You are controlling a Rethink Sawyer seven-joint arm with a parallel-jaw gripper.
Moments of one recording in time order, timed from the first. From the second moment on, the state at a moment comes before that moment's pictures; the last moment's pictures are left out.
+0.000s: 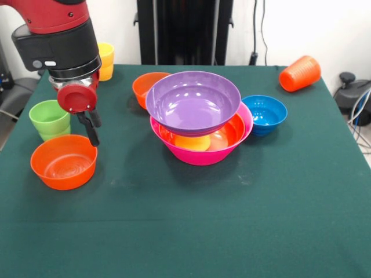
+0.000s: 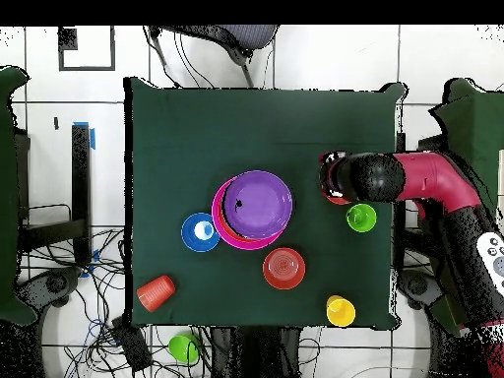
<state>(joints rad) -1.06 -0.45 0.94 1.50 -0.82 0.98 0.10</state>
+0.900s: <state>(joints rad) -1.06 -0.45 0.94 1.50 -0.82 0.98 0.09</state>
